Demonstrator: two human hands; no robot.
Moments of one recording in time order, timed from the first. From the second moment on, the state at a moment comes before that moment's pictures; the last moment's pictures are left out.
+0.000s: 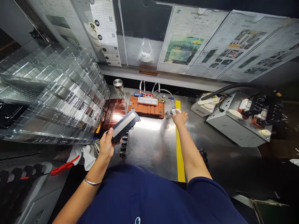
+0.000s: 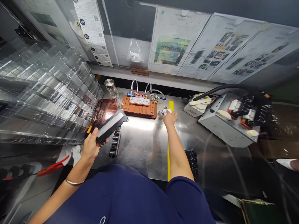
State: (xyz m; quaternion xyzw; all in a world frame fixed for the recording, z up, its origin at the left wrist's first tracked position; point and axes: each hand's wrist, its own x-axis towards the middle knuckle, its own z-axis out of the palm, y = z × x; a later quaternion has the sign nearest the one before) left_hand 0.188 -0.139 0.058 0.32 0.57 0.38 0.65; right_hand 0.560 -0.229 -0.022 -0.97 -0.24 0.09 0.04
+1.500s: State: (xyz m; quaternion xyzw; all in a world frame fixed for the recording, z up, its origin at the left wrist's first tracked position) left_hand 0.195 -0.149 0.059 0.33 0.55 0.44 0.63; right_hand 0.346 -0.228 0.022 -0.59 -0.69 0.00 0.41
